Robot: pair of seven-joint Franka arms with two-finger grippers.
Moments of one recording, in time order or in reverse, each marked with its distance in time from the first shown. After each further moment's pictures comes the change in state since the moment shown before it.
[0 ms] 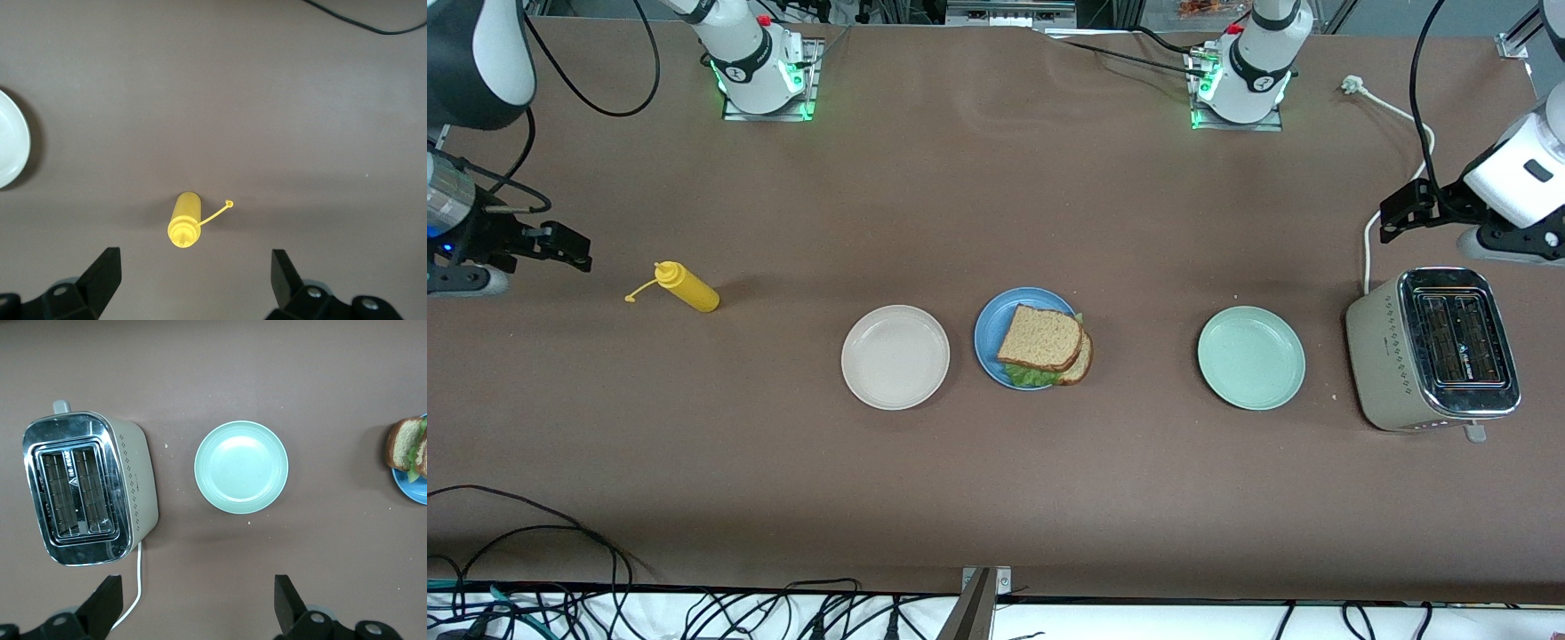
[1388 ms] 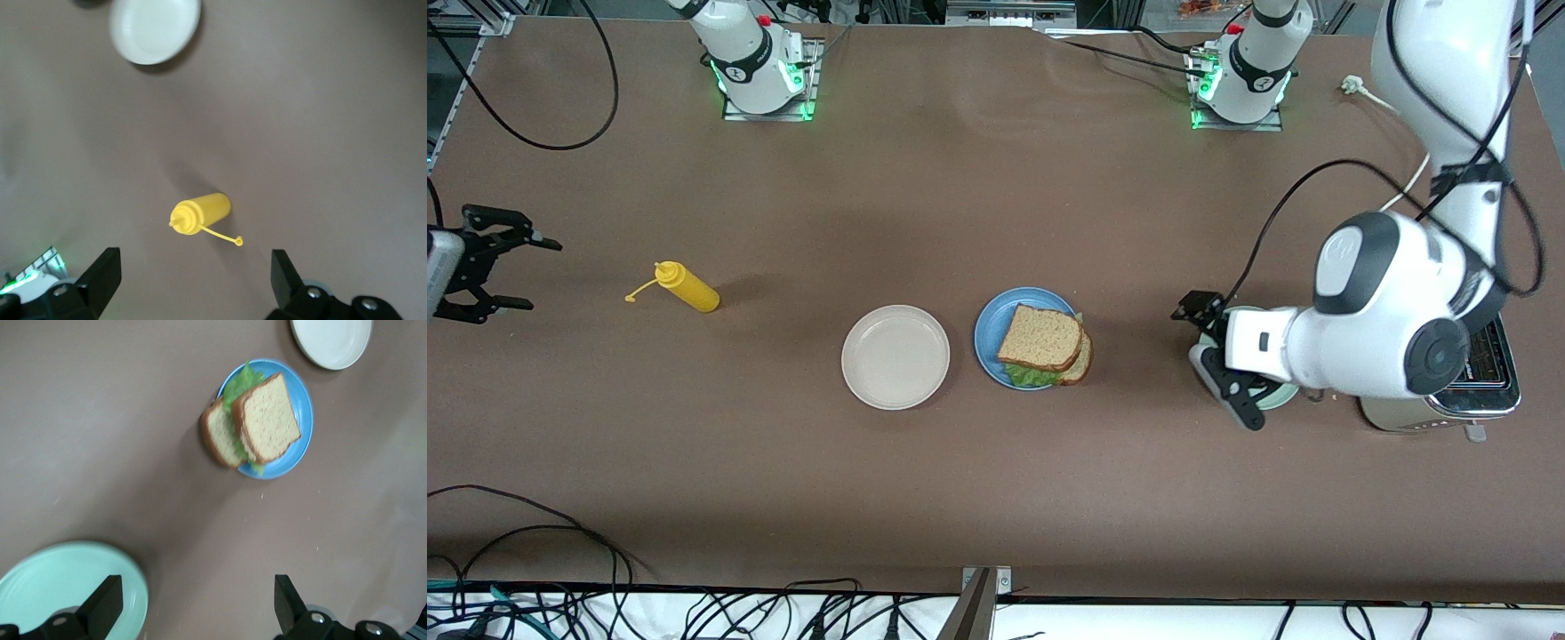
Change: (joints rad) left arm -0.003 0.595 -0.224 0.421 -0.276 -0.051 0.503; right arm -0.235 0.265 0.001 0.279 0.389 -0.282 -1.145
